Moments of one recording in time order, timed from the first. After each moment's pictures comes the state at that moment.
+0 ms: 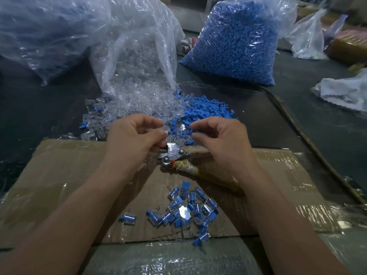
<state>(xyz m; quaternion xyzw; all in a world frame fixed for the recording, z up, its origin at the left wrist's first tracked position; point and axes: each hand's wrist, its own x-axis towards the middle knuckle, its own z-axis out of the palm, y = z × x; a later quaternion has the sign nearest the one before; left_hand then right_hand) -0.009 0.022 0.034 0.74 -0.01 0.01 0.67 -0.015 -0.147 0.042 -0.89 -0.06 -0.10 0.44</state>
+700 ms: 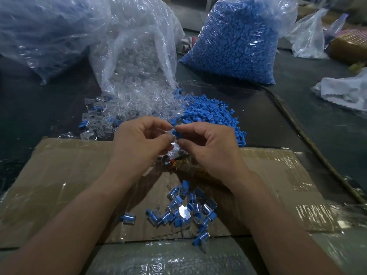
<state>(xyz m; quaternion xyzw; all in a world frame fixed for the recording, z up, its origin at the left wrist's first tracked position) -0.015 0.016 0.034 0.78 -0.06 0.03 0.63 -0.024 -0.131 0.041 -0.88 -0.14 -0.09 0.44</state>
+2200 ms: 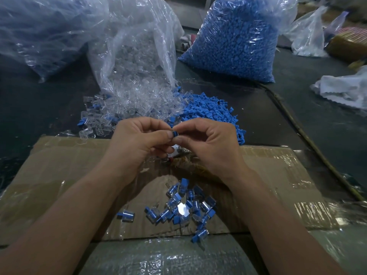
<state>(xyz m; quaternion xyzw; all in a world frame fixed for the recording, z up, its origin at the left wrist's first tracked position) -0.012 0.018 0.038 0.65 -0.04 -0.09 0.75 -0.023 -0.133 0.036 -0.83 -0.17 -0.12 0.51</state>
